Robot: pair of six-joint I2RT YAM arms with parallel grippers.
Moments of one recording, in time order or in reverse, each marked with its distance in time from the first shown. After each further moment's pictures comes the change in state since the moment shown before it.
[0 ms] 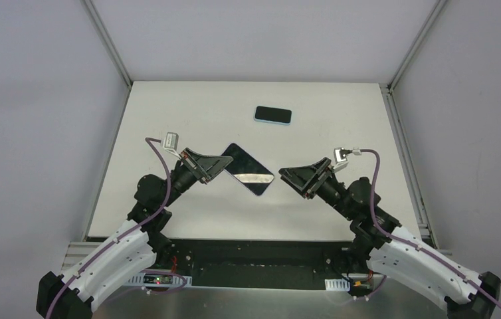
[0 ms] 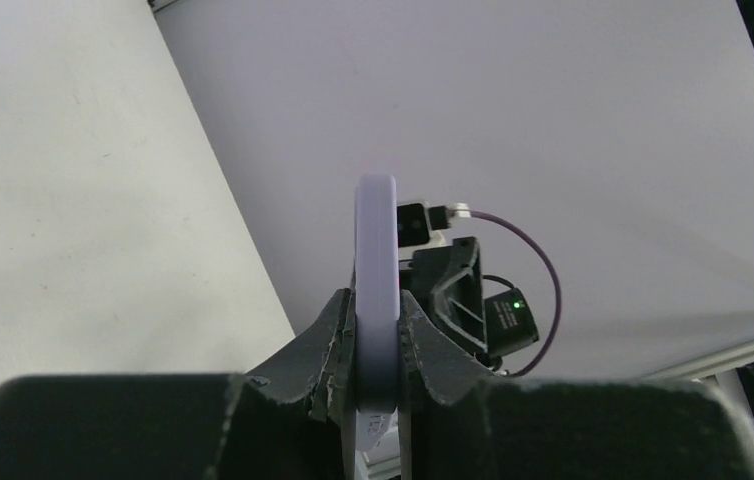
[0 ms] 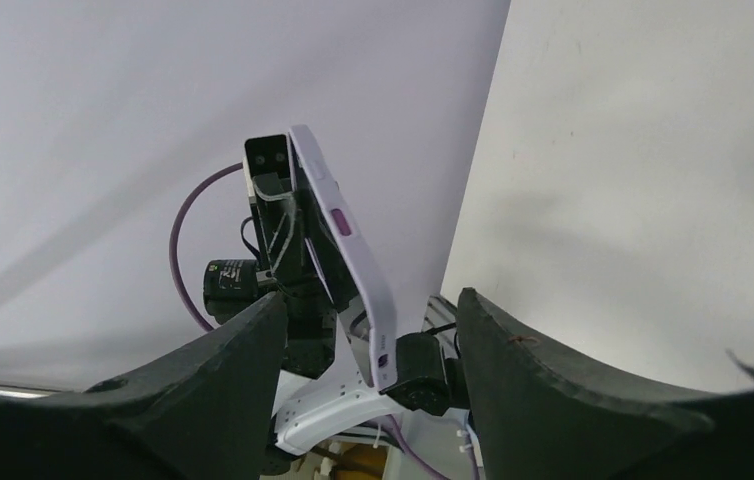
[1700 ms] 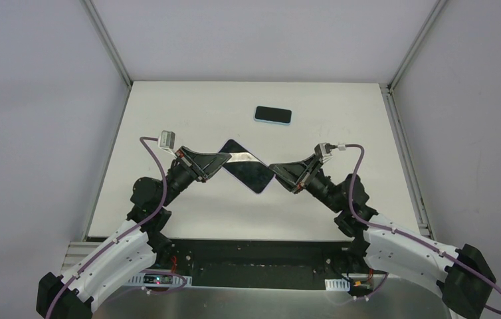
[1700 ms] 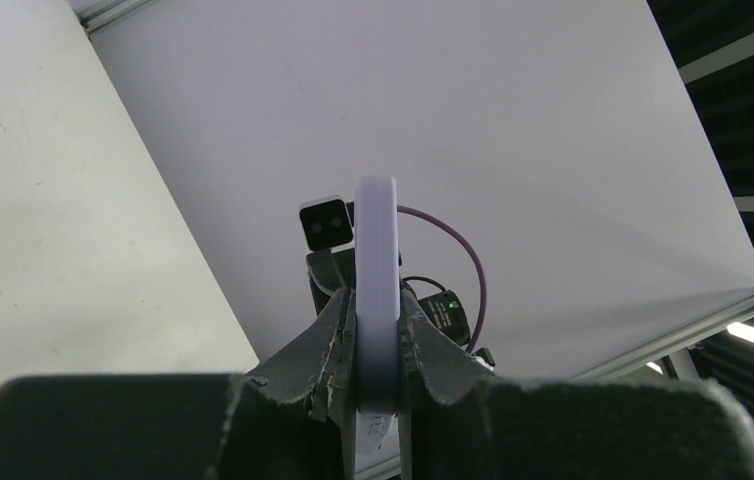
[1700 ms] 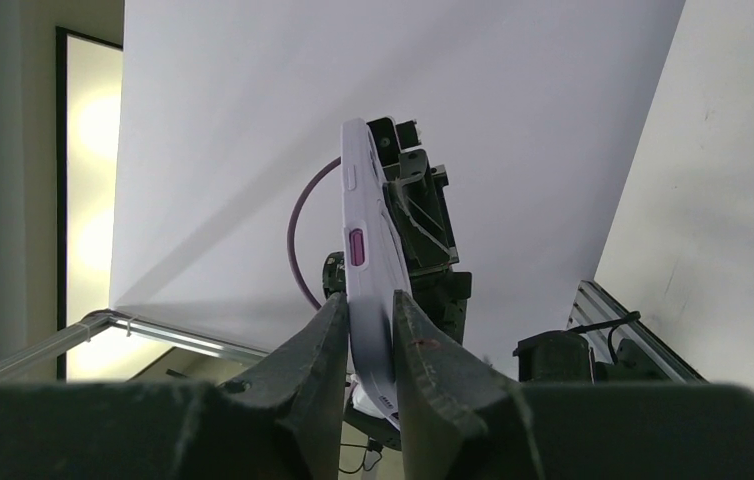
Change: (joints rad) left arm 0.000 -0.003 0.013 0.103 0.014 -0.044; right arm -0.004 0.274 -0.088 0.586 -0.141 0.274
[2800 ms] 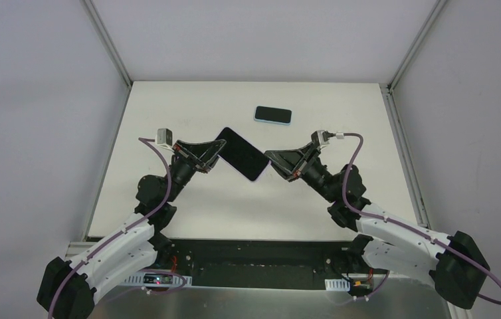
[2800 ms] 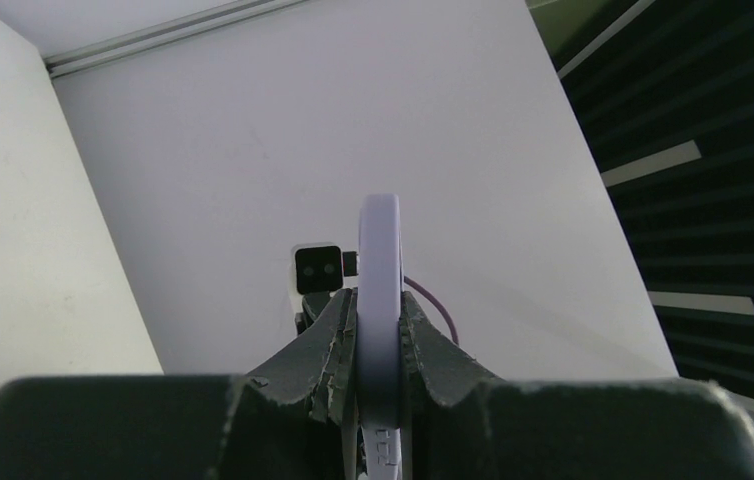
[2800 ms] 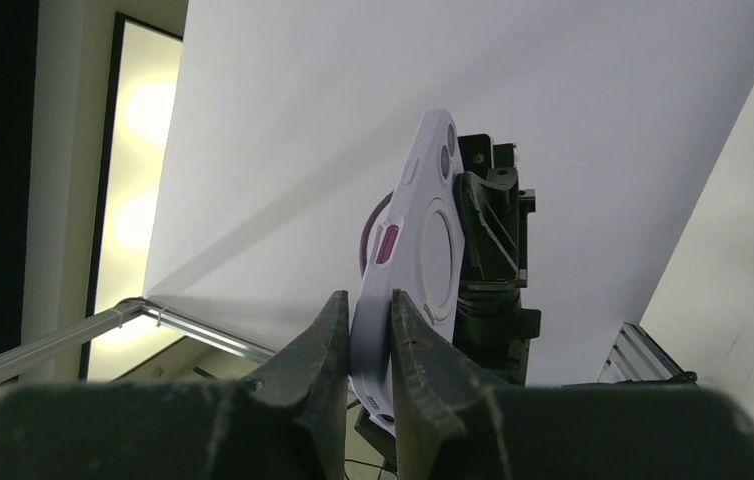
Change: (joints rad) left arm 0.000 0.132 -0.027 0.191 -0.125 -0.137; right arm -0.004 0.132 0.100 0.148 -0.014 -0.002
